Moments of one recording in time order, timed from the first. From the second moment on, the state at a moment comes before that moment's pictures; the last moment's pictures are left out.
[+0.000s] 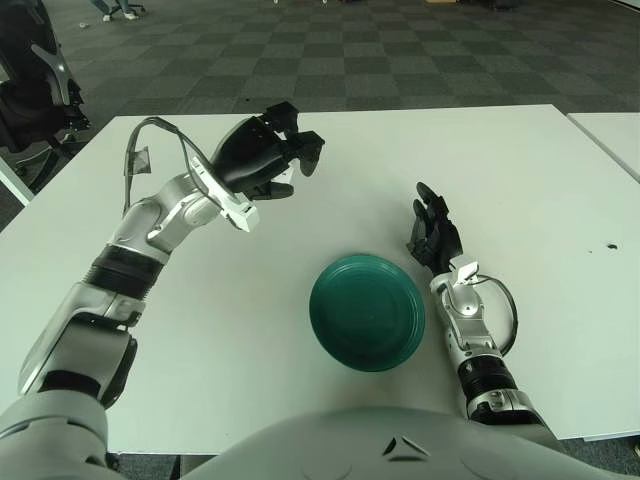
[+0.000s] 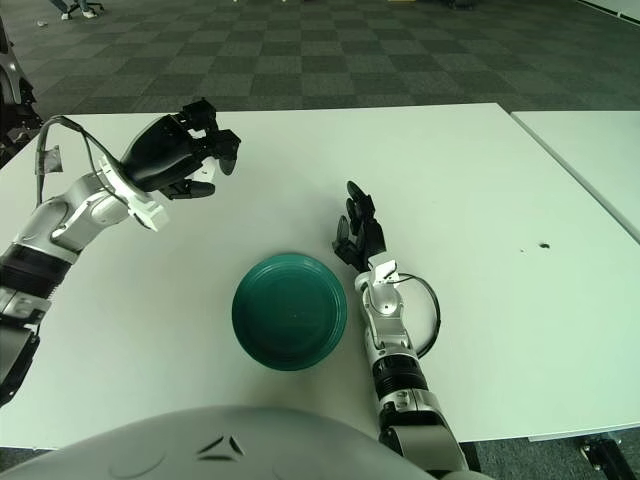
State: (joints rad) left arm -0.52 0.64 -0.28 0.12 0.68 -0.51 0.14; right arm -0.10 0.01 -0.02 0.53 -0.01 -0.44 0.00
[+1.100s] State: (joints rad) left arm -0.36 0.54 -0.42 -0.12 0.48 -0.82 -0.24; right arm -0.10 0.01 0.00 0.53 -0.02 -0.43 -0.01
